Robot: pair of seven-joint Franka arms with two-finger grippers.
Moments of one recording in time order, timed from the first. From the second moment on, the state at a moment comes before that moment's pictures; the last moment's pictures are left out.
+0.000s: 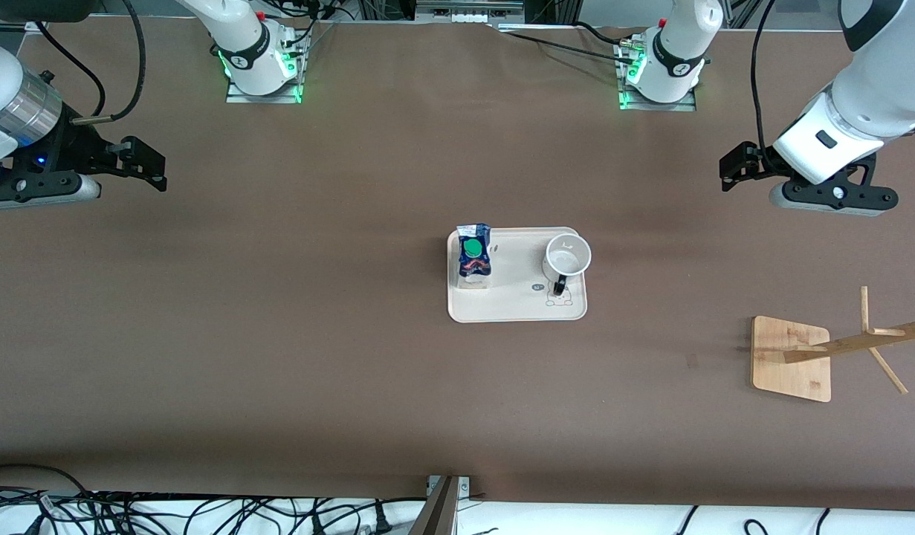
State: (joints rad) left arm -0.07 -0.01 -0.09 -1.68 0.02 1.62 -0.05; right arm 0.20 0.02 -0.08 -1.62 -0.01 1.63 0.00
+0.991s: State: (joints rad) left arm -0.07 0.01 -0.10 -1.66 0.02 1.61 -0.05; right arm 0.20 0.02 -0.08 -1.62 -0.01 1.63 0.00
